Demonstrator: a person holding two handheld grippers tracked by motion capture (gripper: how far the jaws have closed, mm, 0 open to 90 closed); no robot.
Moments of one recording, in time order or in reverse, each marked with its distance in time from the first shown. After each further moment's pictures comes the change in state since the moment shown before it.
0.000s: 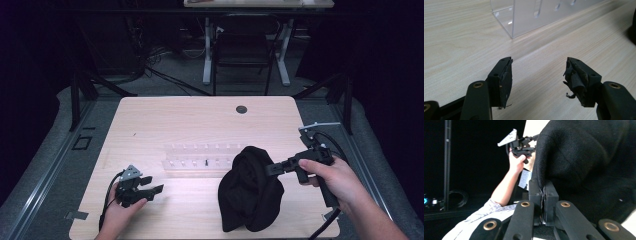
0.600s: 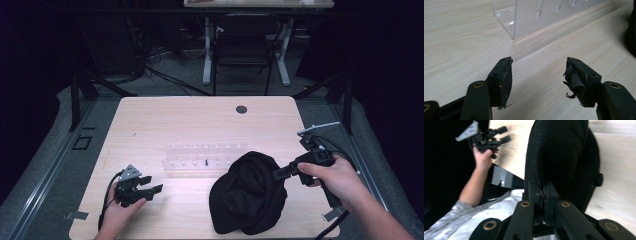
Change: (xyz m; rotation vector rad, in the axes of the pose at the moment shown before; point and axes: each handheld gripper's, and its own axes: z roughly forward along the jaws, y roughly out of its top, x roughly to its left) left arm 0.002 0.000 -0.002 0.002 0.000 0.005; right arm -0.010 0.001 0.001 0.046 -0.243 0.051
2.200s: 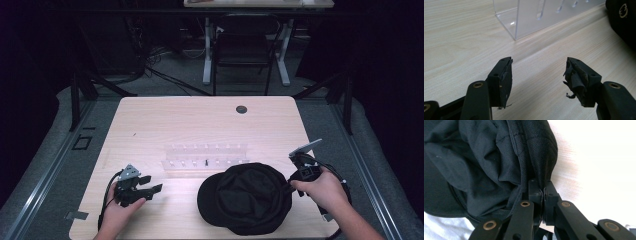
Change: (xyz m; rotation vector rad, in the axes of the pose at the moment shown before) left arm 0.001 0.000 -0.001 -0.005 0.003 -0.001; right arm -0.074 0.001 0.061 0.048 -0.435 0.008
